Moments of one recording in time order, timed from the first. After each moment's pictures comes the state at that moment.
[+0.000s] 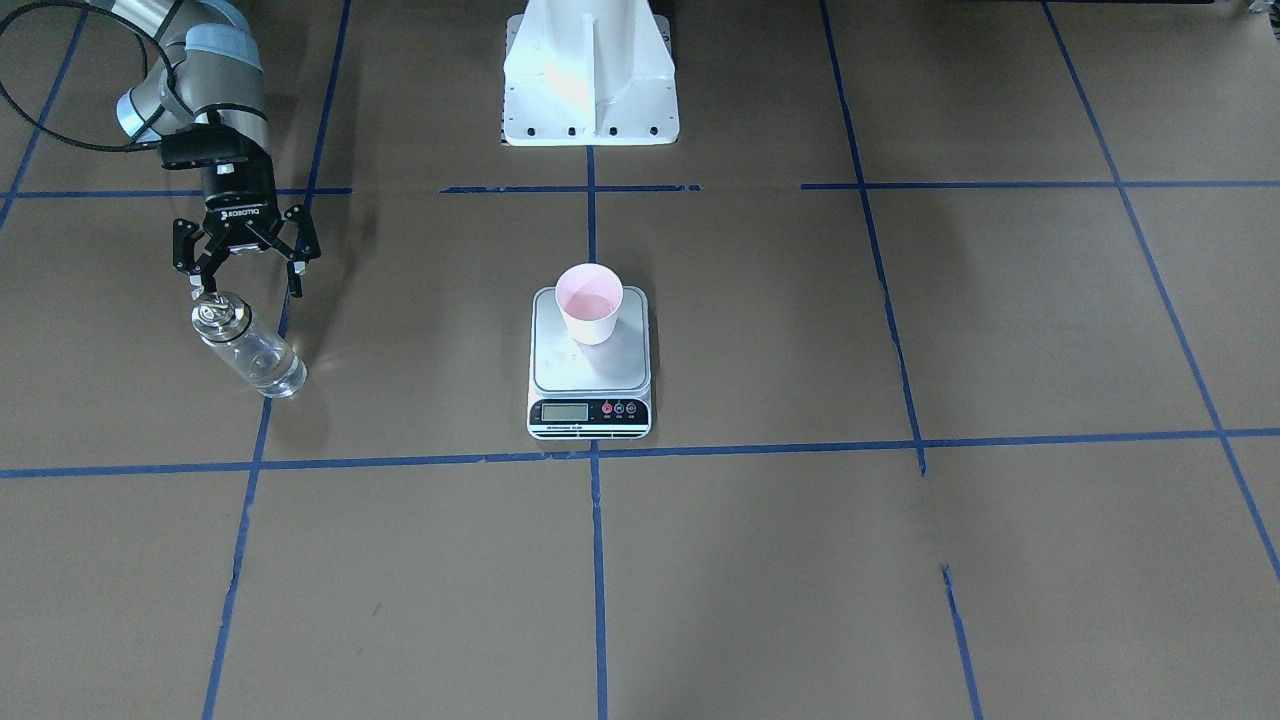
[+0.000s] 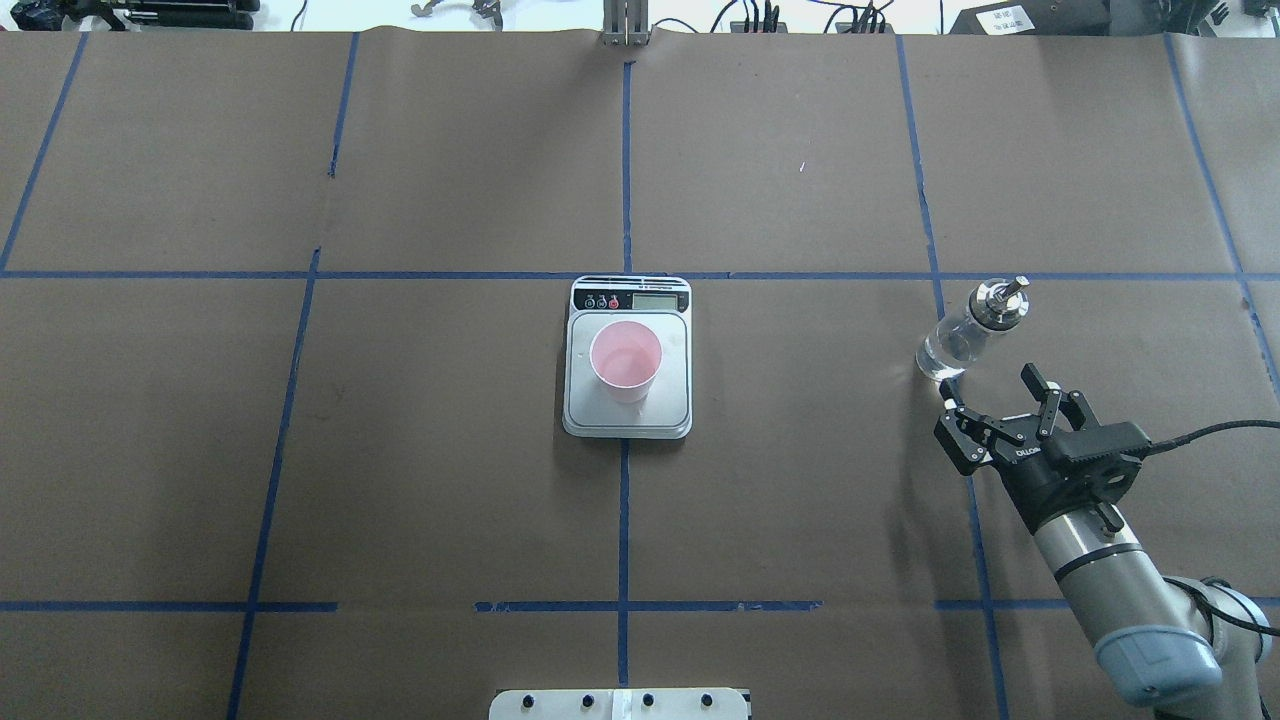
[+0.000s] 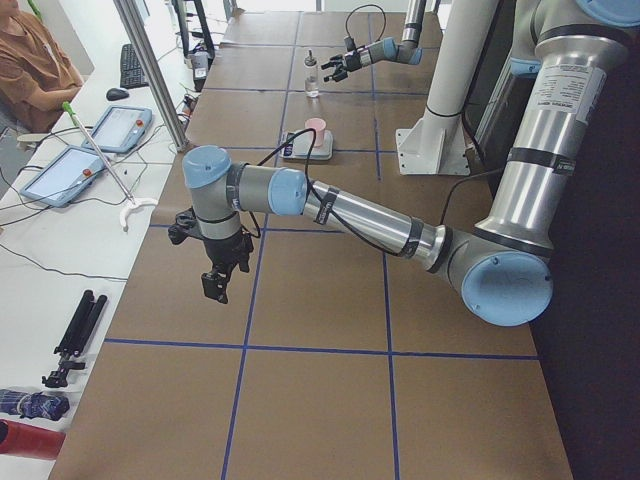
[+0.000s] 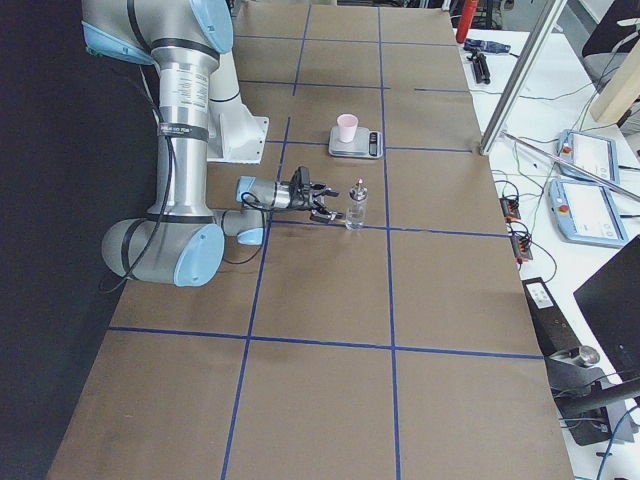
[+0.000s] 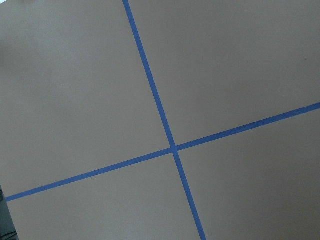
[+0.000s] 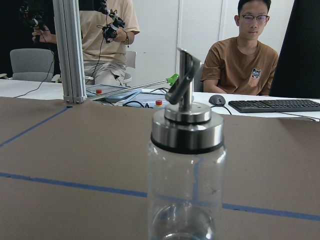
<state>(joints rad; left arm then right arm) -1.52 -1.82 -1.68 -1.29 -2.17 0.24 0.13 -1.70 1.66 -0.26 0.48 1.01</state>
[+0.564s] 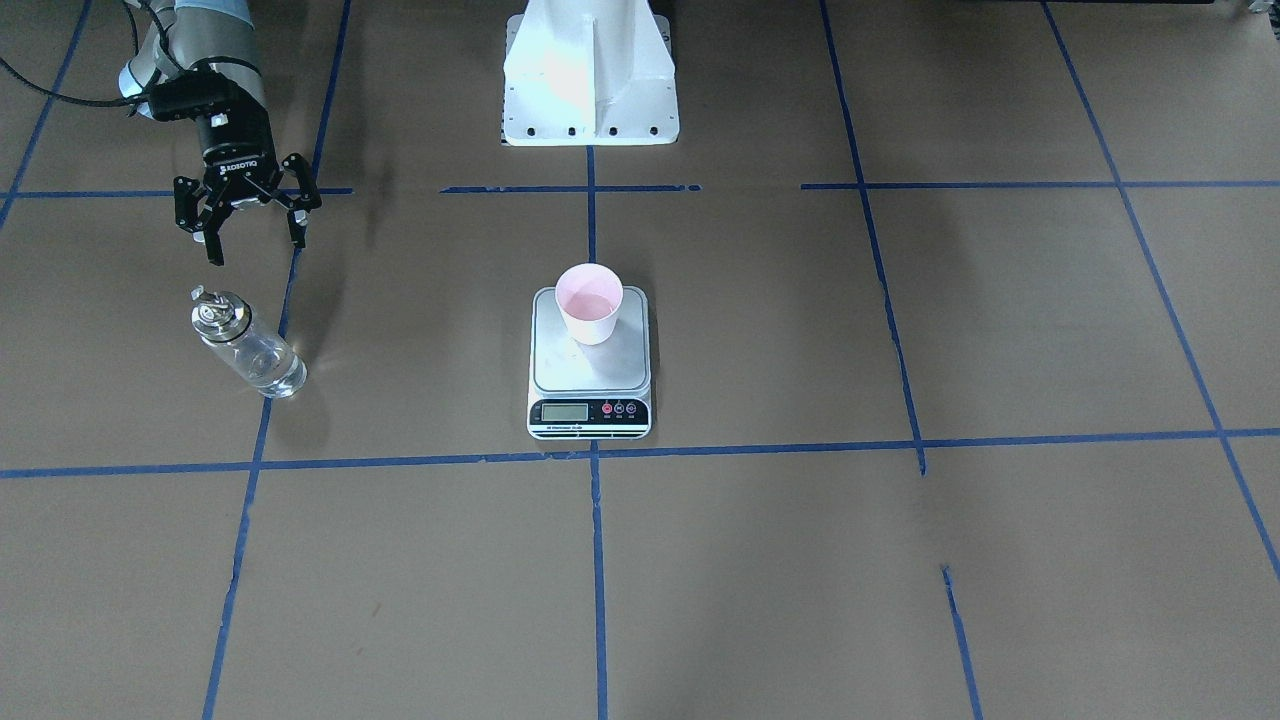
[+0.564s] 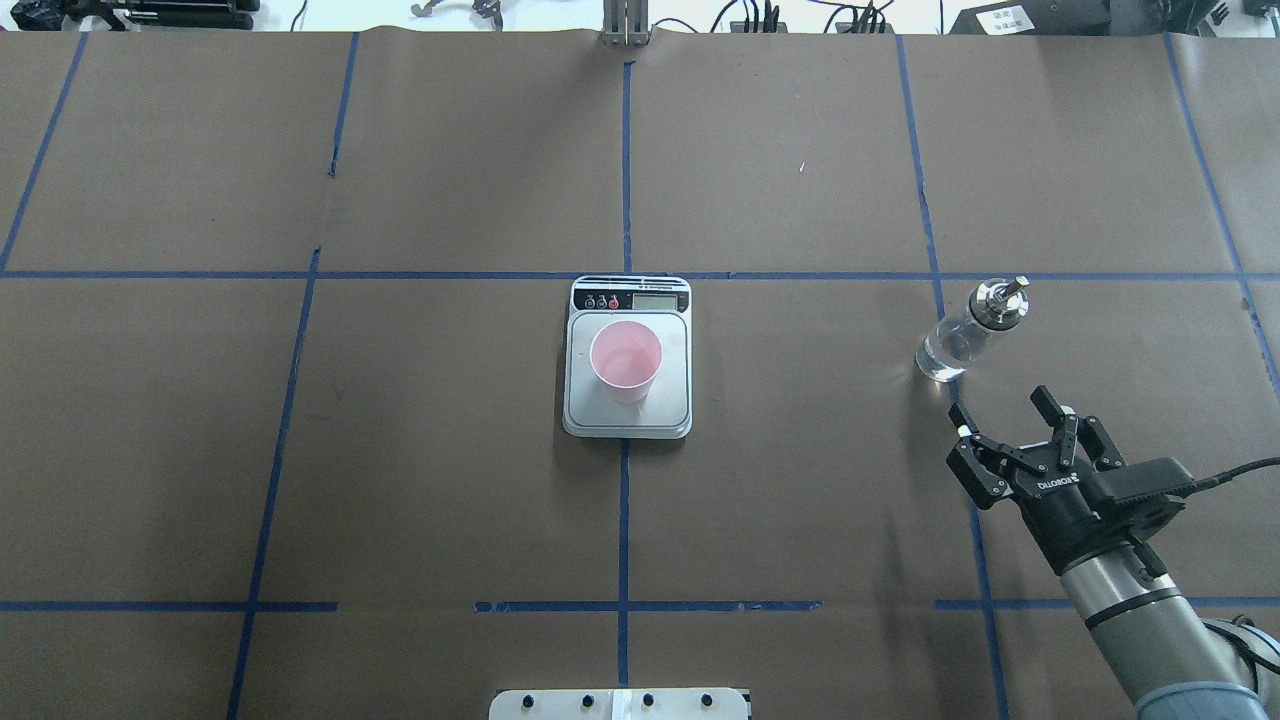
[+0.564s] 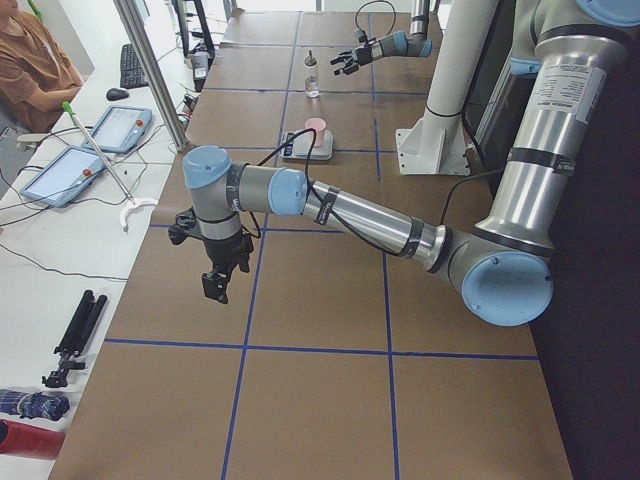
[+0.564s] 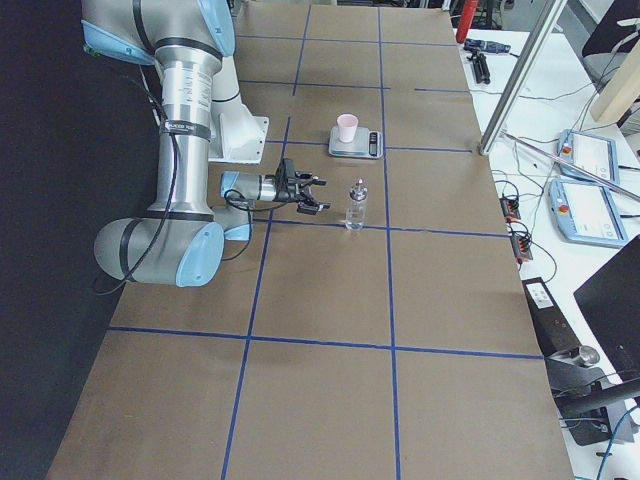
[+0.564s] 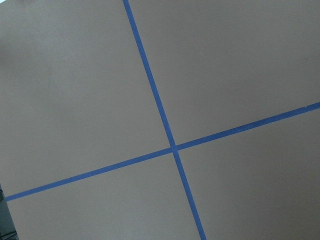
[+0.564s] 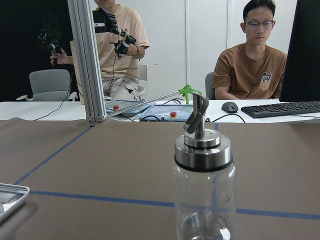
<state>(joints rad) -1.52 -1.81 -1.68 -1.29 -2.17 0.24 0.04 -1.77 1.79 -0.21 0.39 1.00</state>
